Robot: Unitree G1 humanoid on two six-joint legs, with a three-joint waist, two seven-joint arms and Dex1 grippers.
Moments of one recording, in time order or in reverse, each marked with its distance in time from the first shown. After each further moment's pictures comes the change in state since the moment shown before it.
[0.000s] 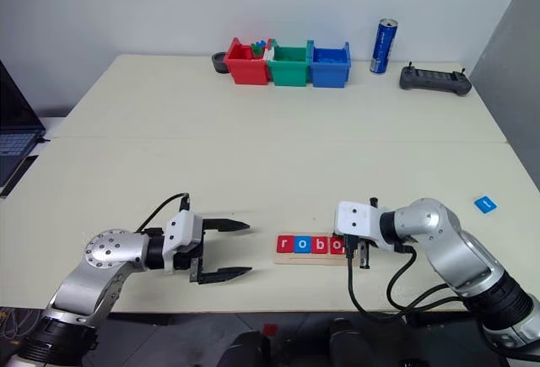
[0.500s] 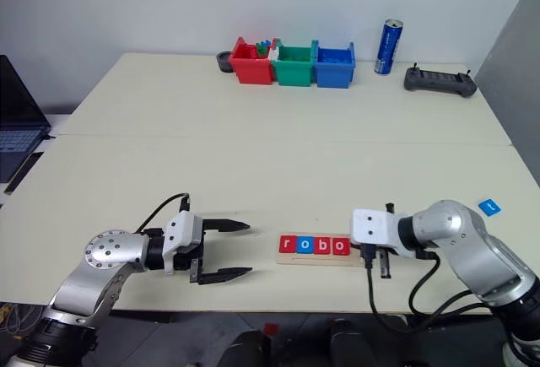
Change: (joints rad) left arm 0.005 0.000 -0.001 -0.040 -0.001 0.021 0.022; right arm 0.073 -0.156 -0.051 -0.090 0.036 0.037 0.076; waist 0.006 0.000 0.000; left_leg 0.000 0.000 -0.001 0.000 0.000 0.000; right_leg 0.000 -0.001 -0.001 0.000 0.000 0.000
